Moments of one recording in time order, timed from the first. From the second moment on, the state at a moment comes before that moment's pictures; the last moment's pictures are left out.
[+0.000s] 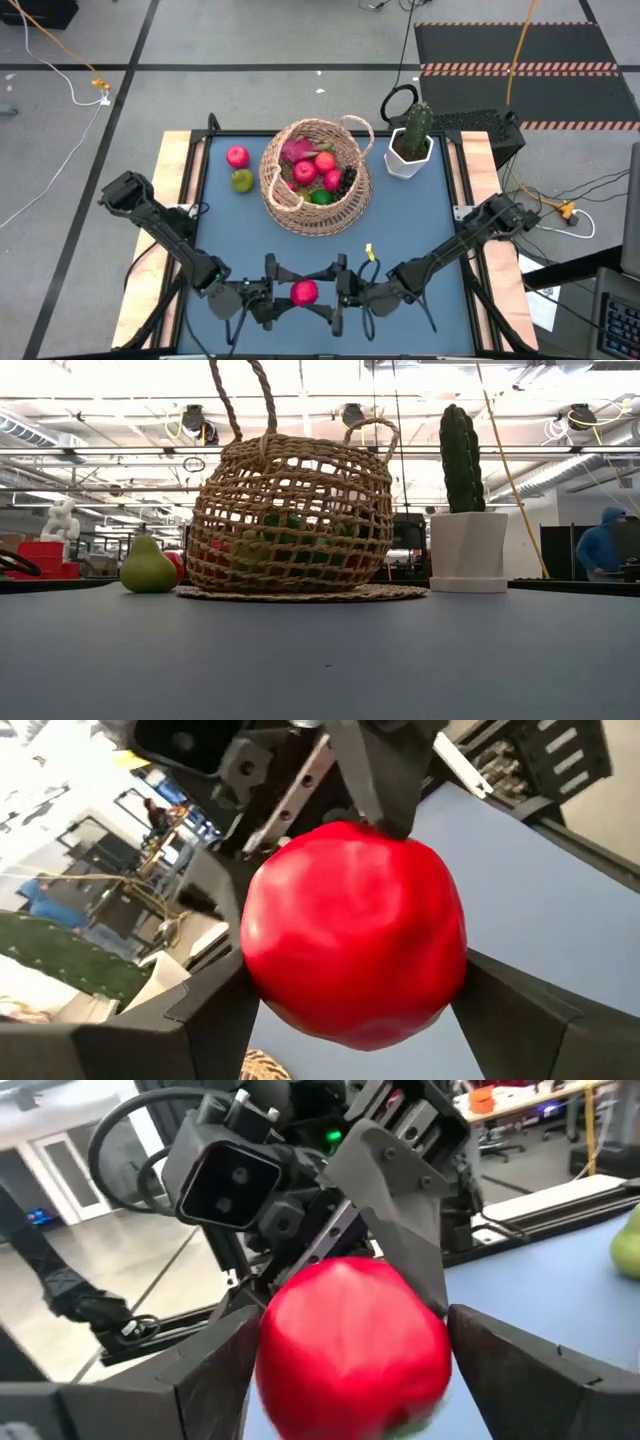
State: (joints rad) left arm -0.76 1.58 0.91 0.39 -0.77 0.49; right arm 0.58 1.83 1.19 0.54 0.63 0.40
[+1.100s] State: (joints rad) left arm -0.72 1.58 0.91 0.36 -0.63 0.29; right arm 0.58 1.83 1.19 0.45 0.57 0.48
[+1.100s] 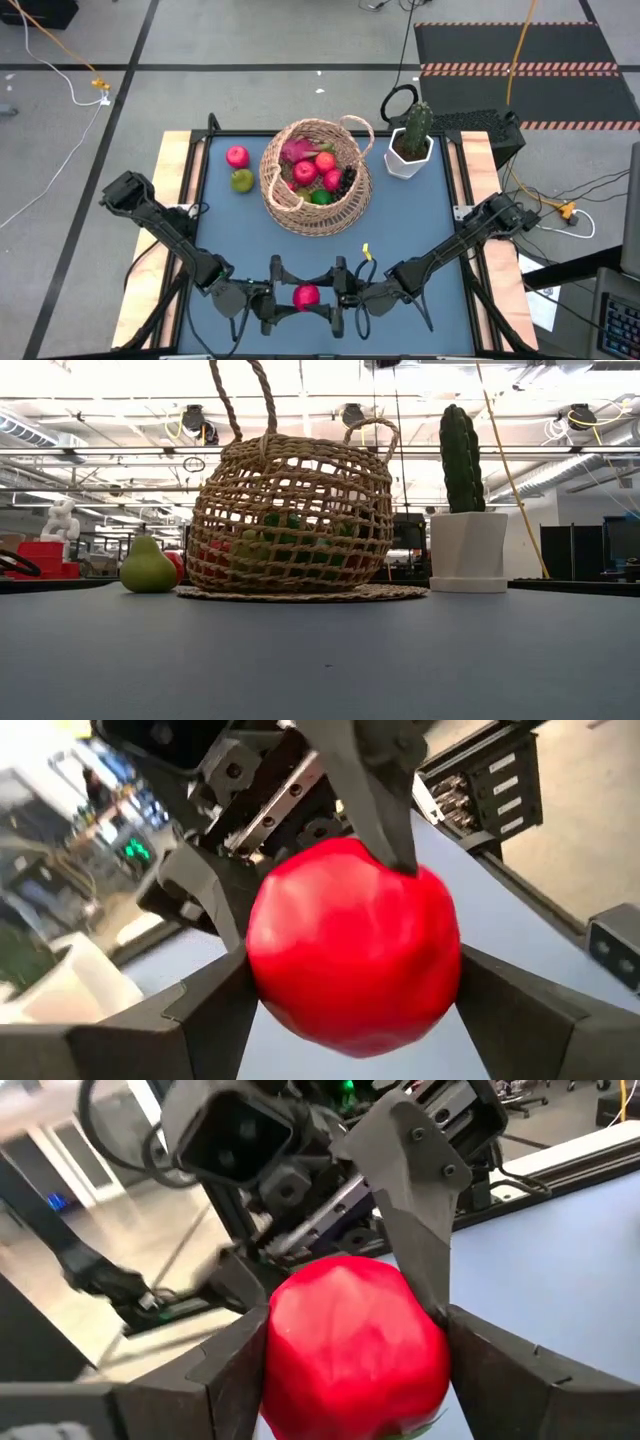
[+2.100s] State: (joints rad) left arm -0.78 1.58 0.91 -0.29 -0.63 -0.85; right arm 0.63 1.68 1.19 0.38 0.62 0.26
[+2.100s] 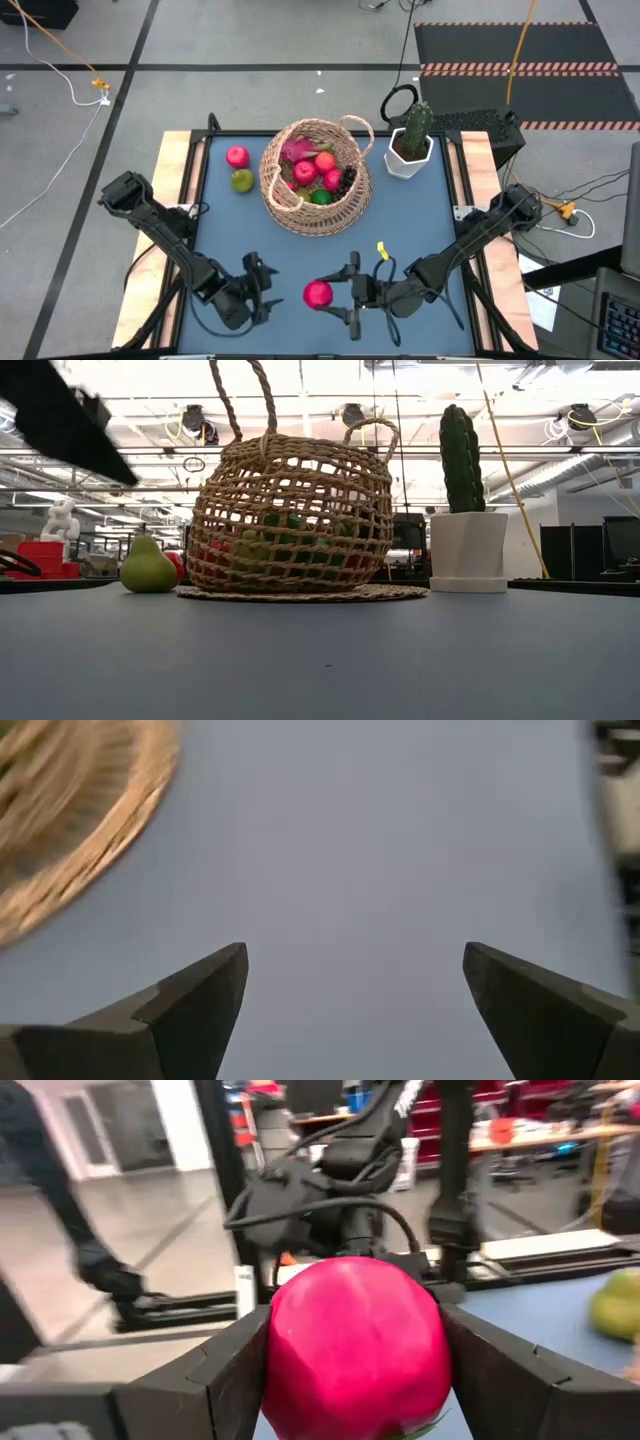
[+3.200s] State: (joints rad) left arm -0.66 1.58 0.63 -0.34 -0.71 -1.21; right arm 0.10 1.70 1.19 0.39 0.86 -0.27
